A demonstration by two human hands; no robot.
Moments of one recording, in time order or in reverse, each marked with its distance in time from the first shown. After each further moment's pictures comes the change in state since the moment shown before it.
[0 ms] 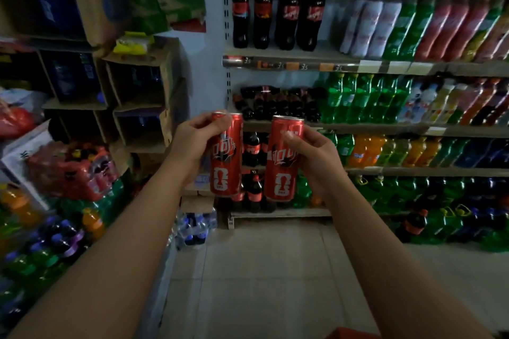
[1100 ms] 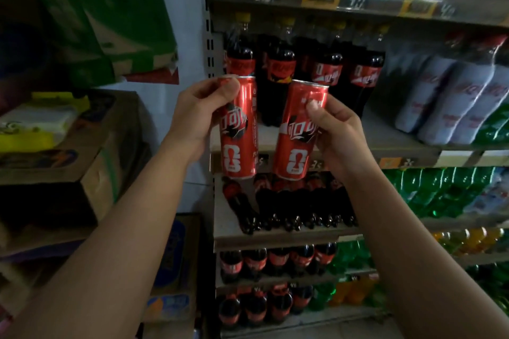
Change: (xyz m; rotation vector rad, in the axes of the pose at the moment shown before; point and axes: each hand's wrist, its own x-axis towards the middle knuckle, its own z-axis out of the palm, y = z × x) left_hand 0.510 0.078 0.013 -0.082 -0.215 0.306; right_hand 0.495 -0.045 0.026 -0.054 -0.025 -0.307
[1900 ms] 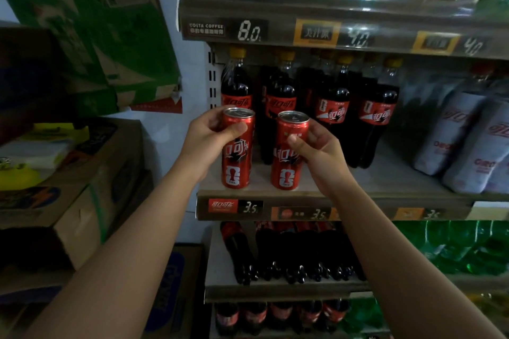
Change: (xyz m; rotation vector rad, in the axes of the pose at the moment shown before) left_hand 0.078 -0.044 0.015 0.212 0.098 0.047; right_hand 0.096 0.052 -0.034 -0.097 -0.035 -0.021
